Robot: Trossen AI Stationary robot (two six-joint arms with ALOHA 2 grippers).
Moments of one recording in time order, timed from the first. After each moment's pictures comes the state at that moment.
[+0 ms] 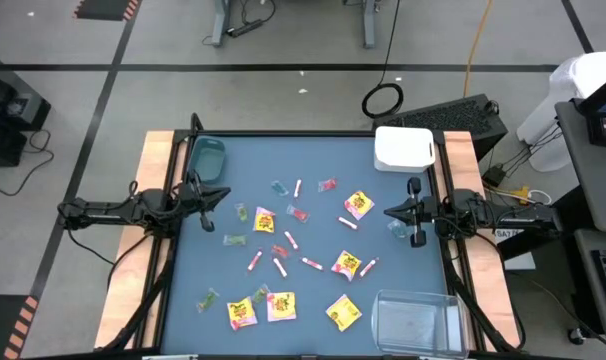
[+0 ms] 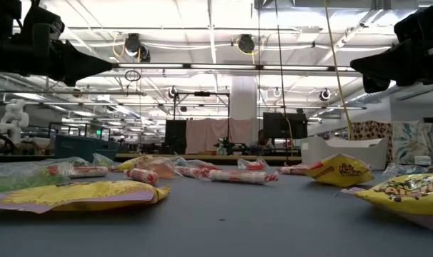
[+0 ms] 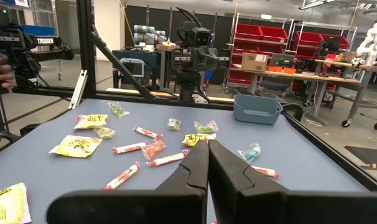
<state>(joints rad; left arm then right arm) -0.03 0.00 0.00 0.07 -0.37 0.09 -0.02 0.01 0.01 0.02 -0.02 -0.06</state>
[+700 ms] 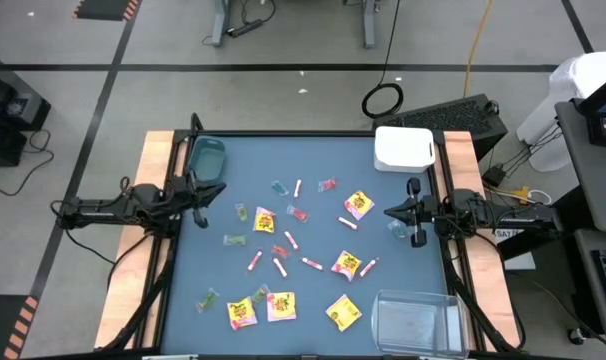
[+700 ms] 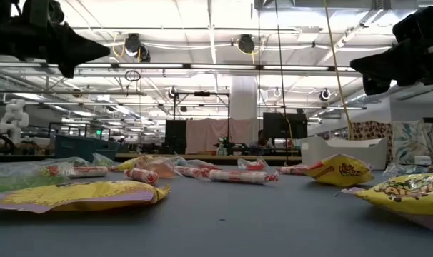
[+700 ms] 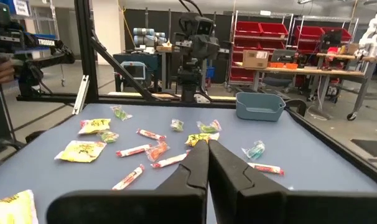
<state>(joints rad) -0.03 0.05 0.14 -0.01 -0.37 -0.06 -0.02 0.01 0.01 0.02 -0.02 -0.01</state>
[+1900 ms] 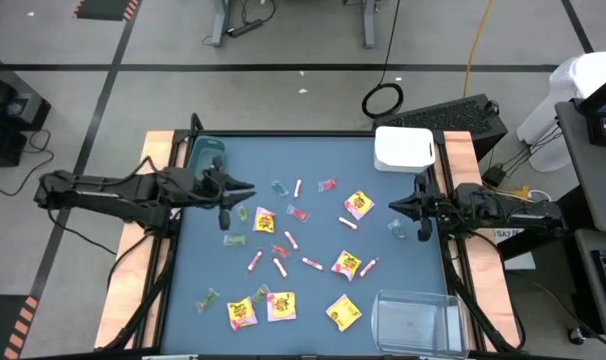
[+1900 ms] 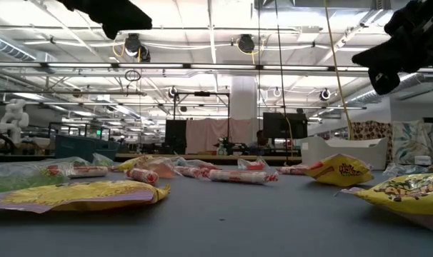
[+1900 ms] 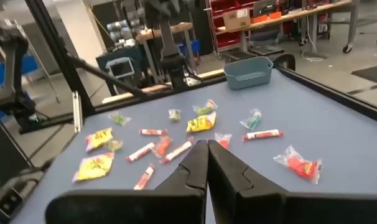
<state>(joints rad) -0.03 0.80 0.68 -0.18 -0.23 -0.02 -0.02 0.07 0.20 -0.22 0.05 0.28</state>
